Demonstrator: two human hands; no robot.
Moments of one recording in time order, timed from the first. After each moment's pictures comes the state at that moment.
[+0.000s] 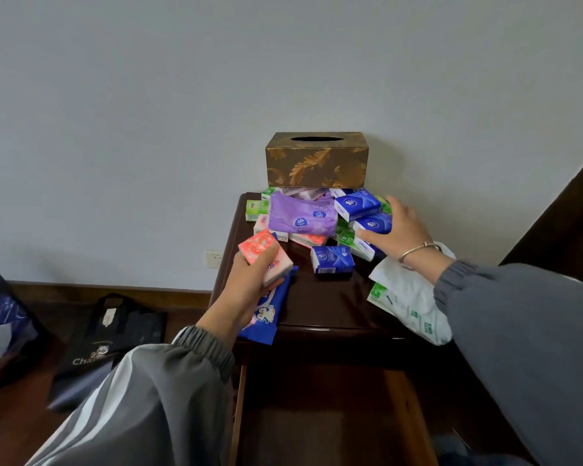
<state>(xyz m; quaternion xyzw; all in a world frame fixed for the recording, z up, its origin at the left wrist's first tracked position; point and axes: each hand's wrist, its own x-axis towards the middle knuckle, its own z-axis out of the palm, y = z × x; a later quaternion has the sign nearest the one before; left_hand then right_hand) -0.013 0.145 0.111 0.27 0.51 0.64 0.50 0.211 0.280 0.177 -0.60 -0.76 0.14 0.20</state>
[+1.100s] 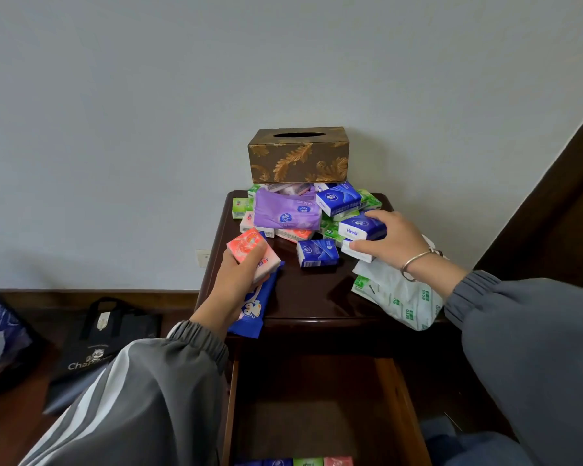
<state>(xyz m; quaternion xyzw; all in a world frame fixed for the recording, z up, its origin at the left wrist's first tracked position) -0.009 0.146 0.106 0.27 0.59 0.60 0.47 0.237 0.253 0.176 -0.54 -0.78 0.20 0.23</state>
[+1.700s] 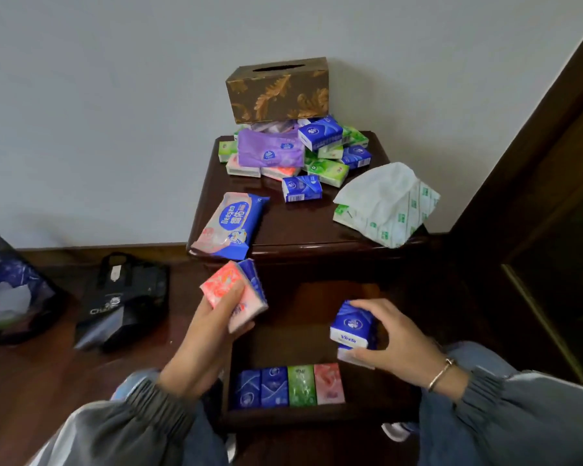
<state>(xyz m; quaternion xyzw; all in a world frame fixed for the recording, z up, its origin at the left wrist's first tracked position) 0.057 -0.032 0.076 0.26 0.55 0.59 0.53 0.329 0.048 0.063 -0.43 -0.80 0.38 0.17</state>
